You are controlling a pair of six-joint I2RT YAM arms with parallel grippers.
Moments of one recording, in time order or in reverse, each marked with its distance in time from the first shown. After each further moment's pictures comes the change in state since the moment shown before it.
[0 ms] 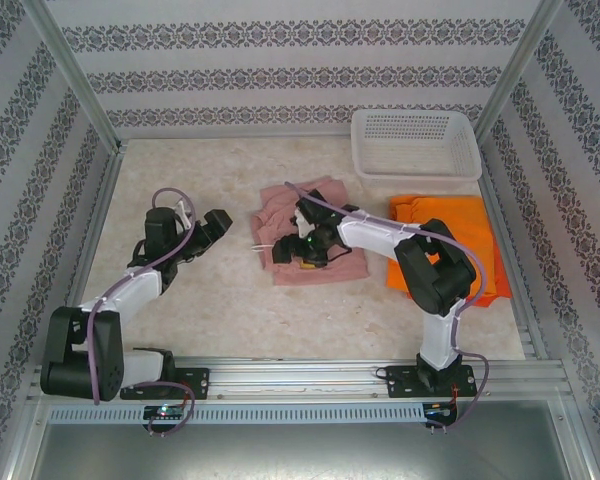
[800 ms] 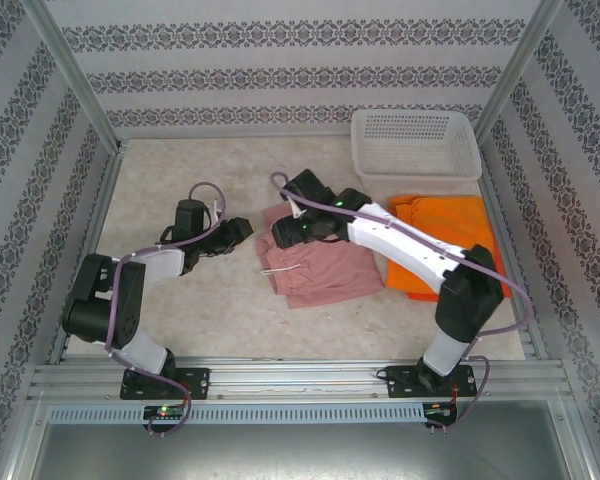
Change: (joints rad) left arm -0.121 0.320 0.127 0.050 0.107 0.000; right arm 0.142 -0.181 0.262 -0.293 0.480 -0.234
